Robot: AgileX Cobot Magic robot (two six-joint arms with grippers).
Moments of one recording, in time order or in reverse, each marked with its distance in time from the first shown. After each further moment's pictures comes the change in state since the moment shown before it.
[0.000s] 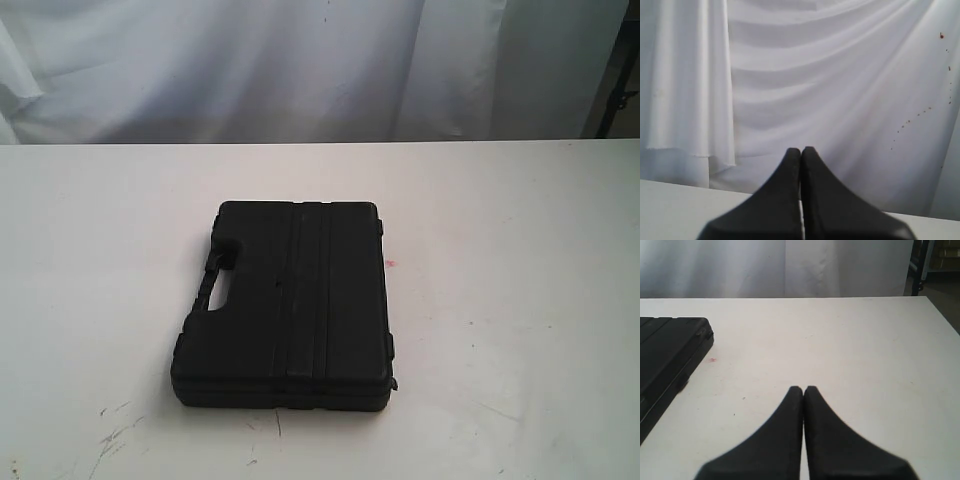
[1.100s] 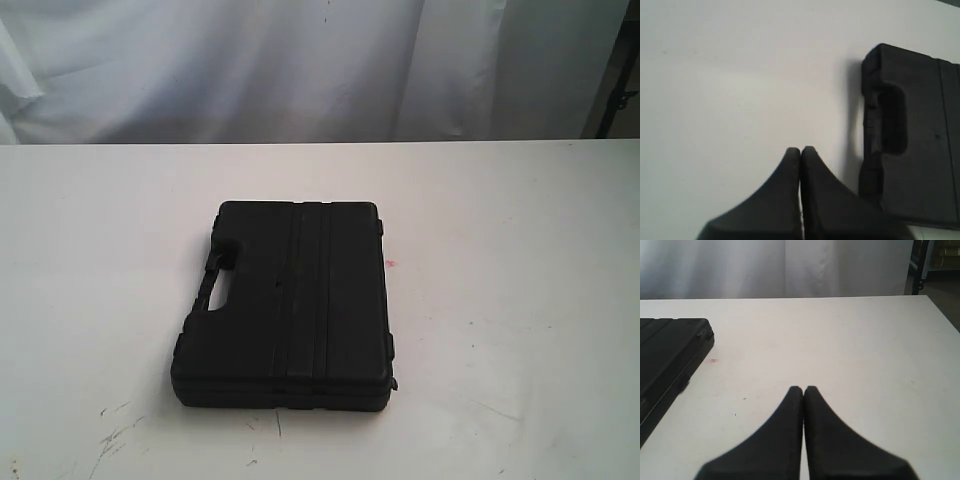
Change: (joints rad) left arm 0.000 0.958 -0.650 -0.224 0.741 0.082; right arm 0.000 0.000 0.000 0.000 0.000 0.008
